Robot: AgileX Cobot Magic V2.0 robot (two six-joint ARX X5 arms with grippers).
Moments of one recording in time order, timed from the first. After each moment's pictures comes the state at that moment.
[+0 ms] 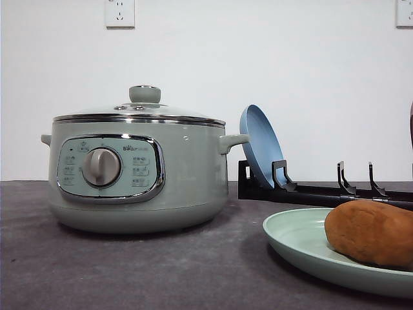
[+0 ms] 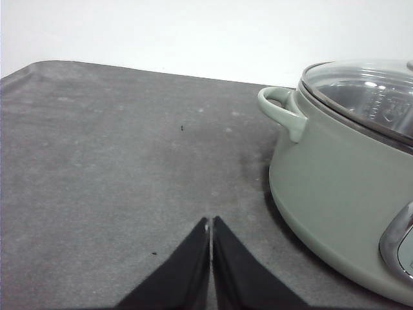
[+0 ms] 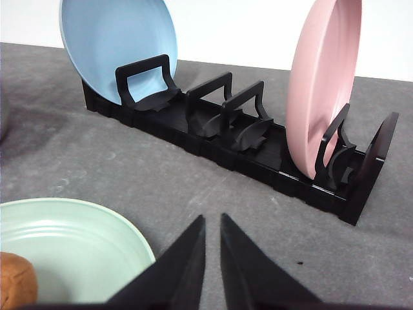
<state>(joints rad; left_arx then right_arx) -0.05 0.00 0.03 -0.15 -0.04 -0.12 0.06 0.01 0.02 -0.17 -0.05 -0.03</state>
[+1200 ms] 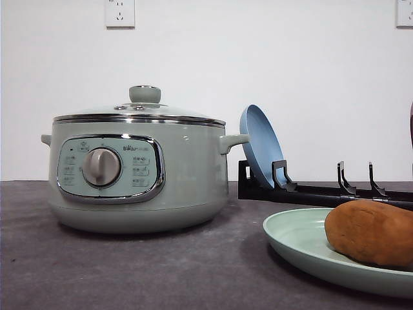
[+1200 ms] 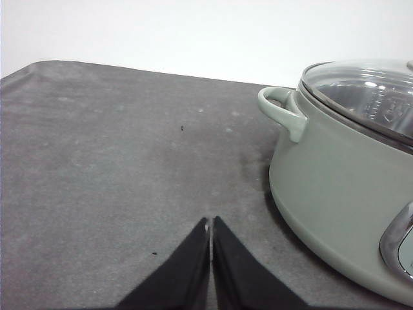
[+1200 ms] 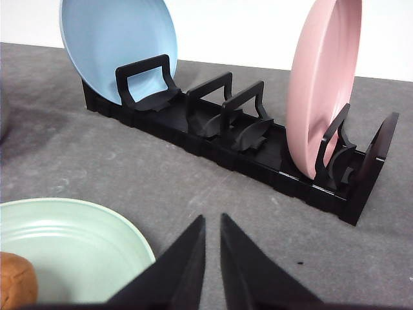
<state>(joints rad) -0.05 0.00 0.03 -0.15 -0.04 -0.12 0.06 0.01 0.02 -0.17 -0.05 -0.03</state>
